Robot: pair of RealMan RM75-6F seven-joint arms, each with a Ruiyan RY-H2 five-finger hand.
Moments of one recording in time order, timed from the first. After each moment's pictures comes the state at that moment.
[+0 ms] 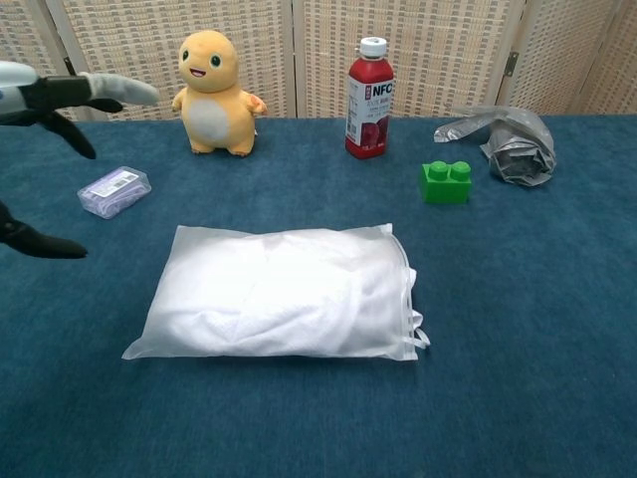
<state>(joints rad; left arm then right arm) -0.42 -1.15 -0.13 -2.11 1.39 1.09 0.38 0.12 -1.10 0.07 -1.63 -1.49 1.42 0.02</state>
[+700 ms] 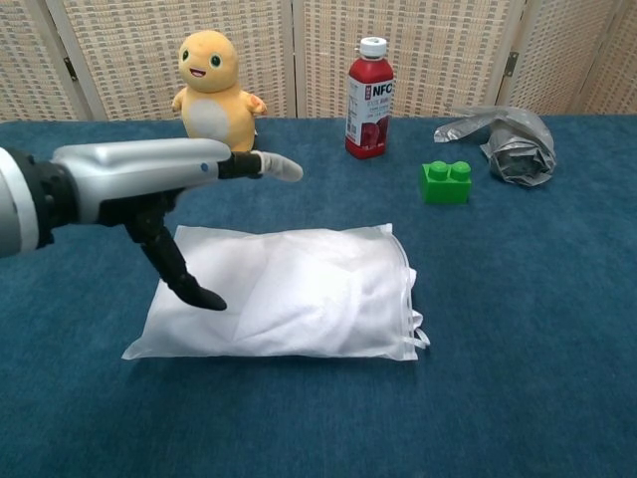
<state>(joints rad) -0.72 -1.39 -0.17 -2.06 0.95 0.98 0.69 0.11 -1.09 0.06 -1.60 -1.49 1.42 0.05</state>
